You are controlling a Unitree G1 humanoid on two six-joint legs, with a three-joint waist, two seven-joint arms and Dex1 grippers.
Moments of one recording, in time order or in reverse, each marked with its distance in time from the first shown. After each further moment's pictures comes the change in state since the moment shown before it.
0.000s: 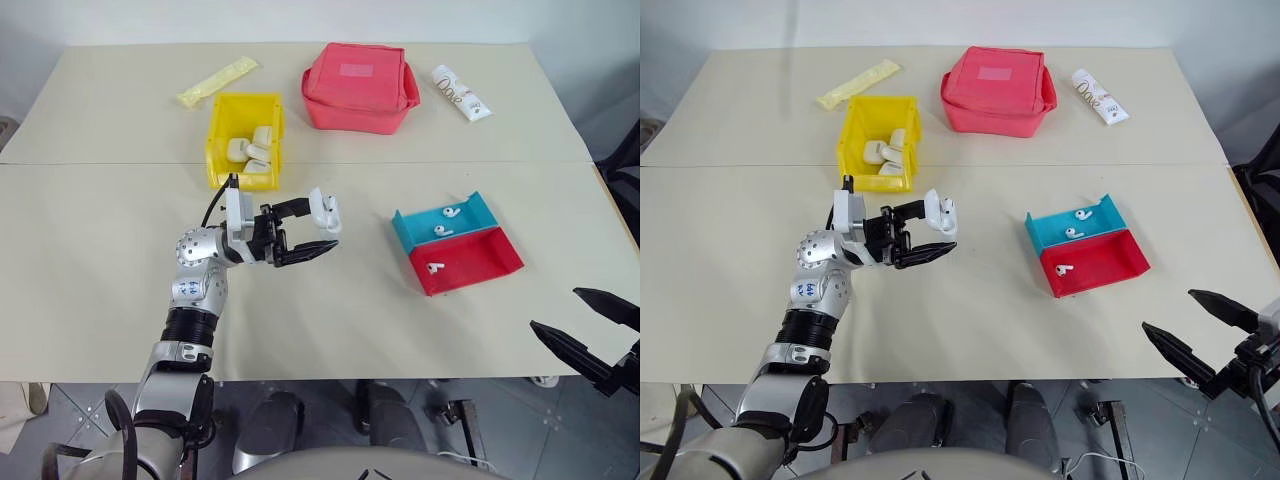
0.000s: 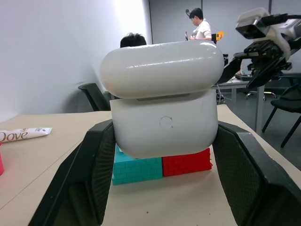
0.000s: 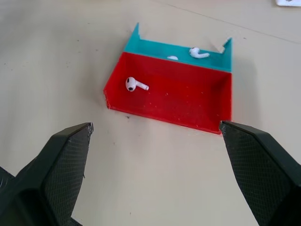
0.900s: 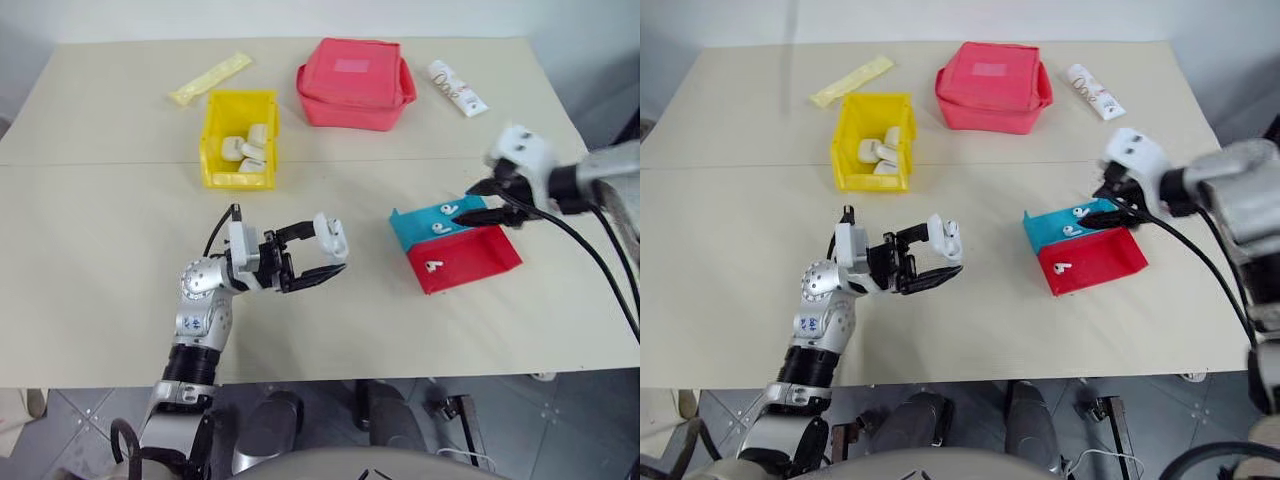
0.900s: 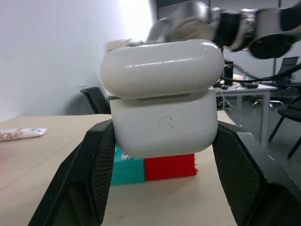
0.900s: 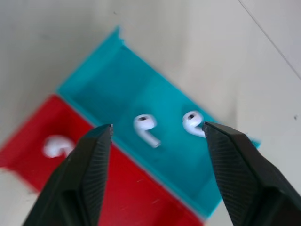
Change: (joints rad) left arm 0.217 -0.042 -0.062 -0.266 -0.001 0.000 0.110; right arm -1.566 -0.303 1.333 0.999 -0.580 0.074 0.234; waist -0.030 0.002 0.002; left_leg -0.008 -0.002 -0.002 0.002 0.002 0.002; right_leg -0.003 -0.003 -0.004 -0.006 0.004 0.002
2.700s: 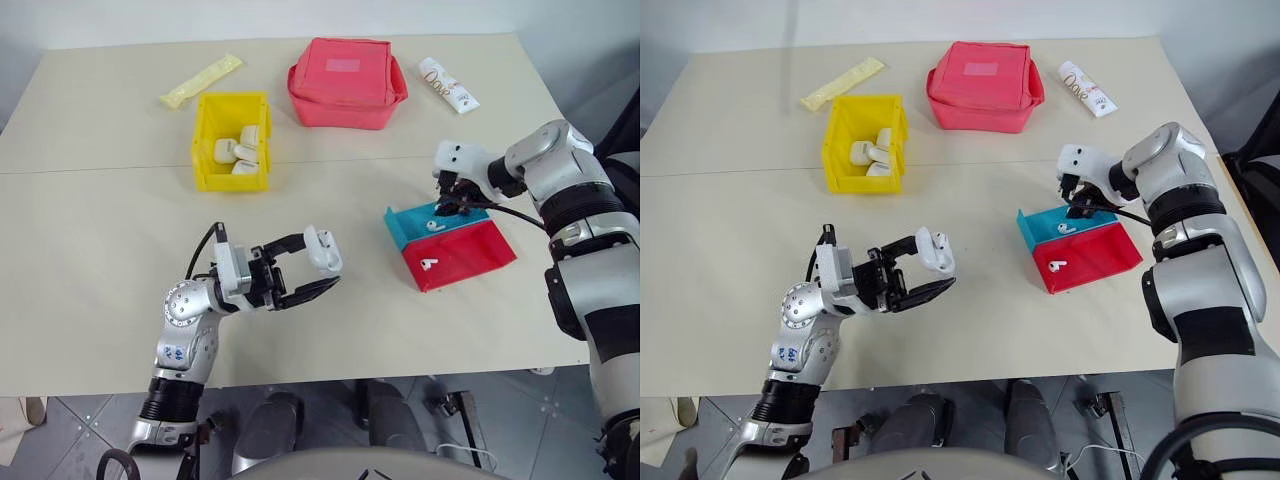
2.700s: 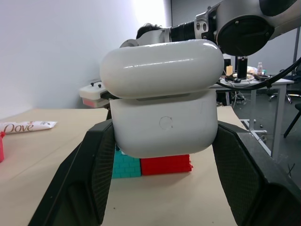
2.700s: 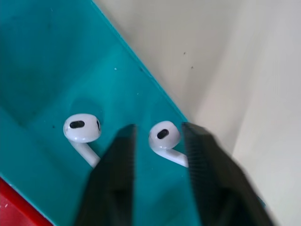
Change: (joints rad) left arm 0.173 0.077 -0.022 -0.249 -0.001 0.039 0.152; right arm -0.295 0.354 0.014 0.832 -0.479 -0.536 0.093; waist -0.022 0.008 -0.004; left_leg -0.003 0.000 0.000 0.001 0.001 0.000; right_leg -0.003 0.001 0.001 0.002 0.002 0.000
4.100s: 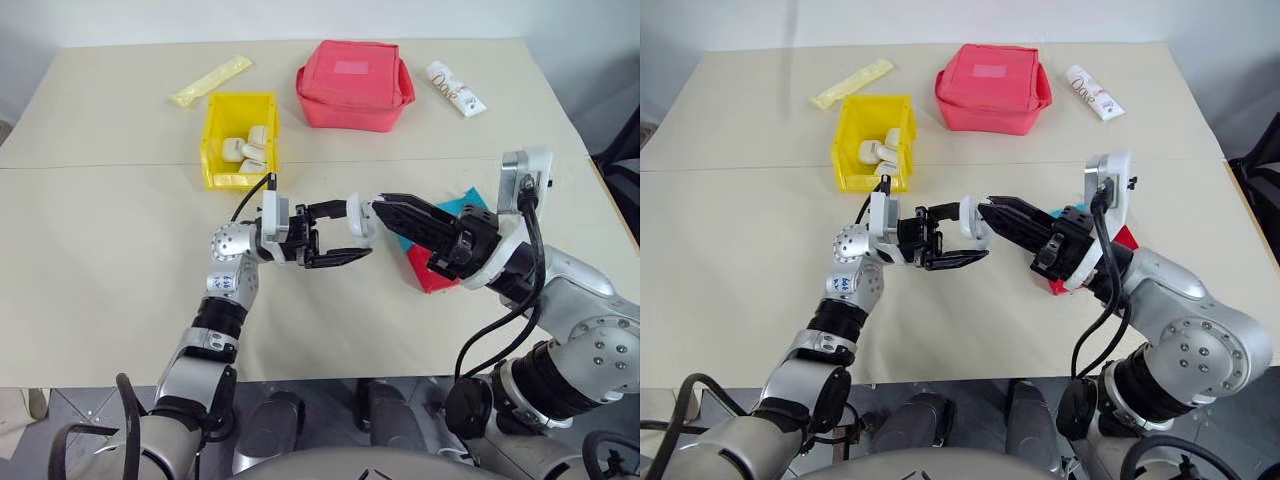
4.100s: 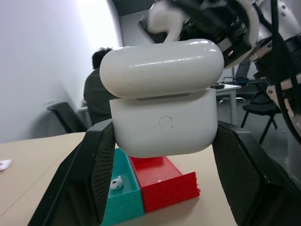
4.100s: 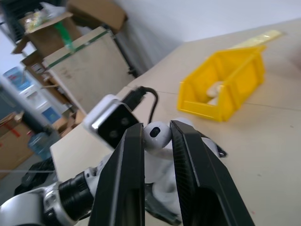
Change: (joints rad) left arm -0.475 -0.146 0.001 0.634 0.002 -0.156 -0.313; right arm 0.732 0.562 -1.064 -1.987 1.137 1.485 -0.667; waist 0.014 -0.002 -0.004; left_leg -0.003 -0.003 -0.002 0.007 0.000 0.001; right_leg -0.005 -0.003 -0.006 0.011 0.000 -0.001
